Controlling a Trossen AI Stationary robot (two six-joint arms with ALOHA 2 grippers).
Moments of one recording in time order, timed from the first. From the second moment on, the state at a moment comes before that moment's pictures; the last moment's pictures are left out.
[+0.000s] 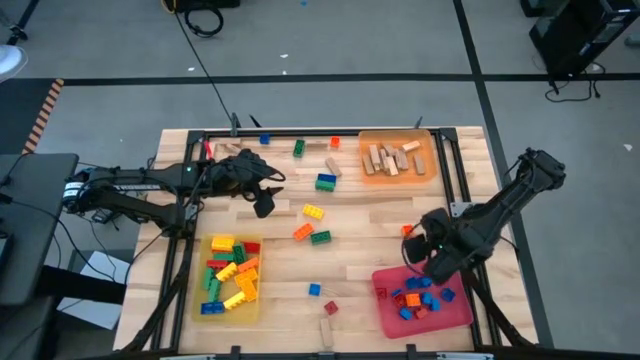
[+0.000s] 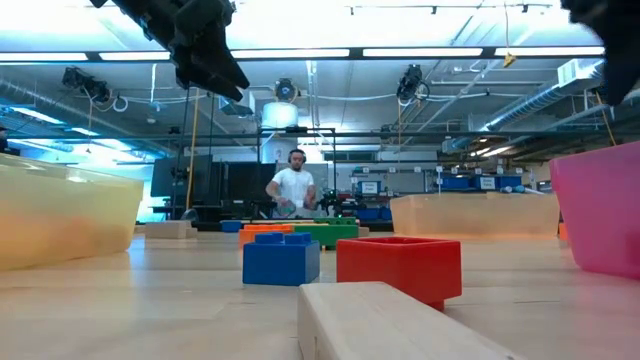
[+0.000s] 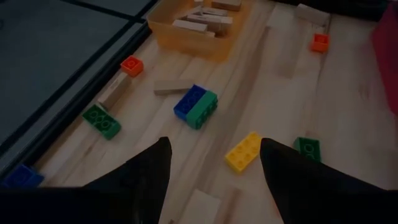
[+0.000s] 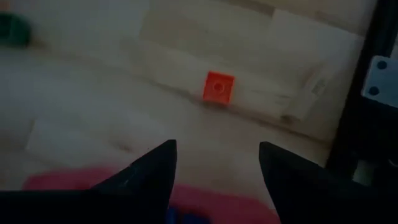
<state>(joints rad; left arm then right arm) 0.11 1.06 0.88 -0.45 -0.28 -0.19 0.70 1.31 1.05 -1.42 0.35 1.99</state>
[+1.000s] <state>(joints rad) 0.11 1.06 0.88 -0.45 -0.27 -0.20 0.27 1.31 0.87 -1.22 0.20 1.67</state>
